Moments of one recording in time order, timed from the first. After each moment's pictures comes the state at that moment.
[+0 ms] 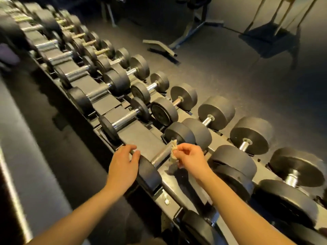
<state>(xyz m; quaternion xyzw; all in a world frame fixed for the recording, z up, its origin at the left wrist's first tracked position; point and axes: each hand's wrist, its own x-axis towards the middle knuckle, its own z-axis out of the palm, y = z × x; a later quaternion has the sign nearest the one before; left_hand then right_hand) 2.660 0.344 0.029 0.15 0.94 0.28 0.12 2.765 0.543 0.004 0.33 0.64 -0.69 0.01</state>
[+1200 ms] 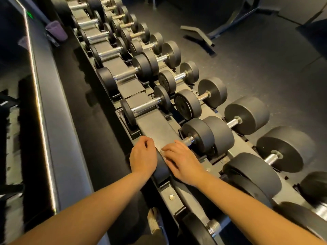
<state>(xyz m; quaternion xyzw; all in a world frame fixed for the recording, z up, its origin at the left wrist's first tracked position) 2.681 0.383 0.003 -0.08 0.92 0.38 0.06 2.736 0.528 -0.058 -0.15 0.92 -0.36 -0.05</state>
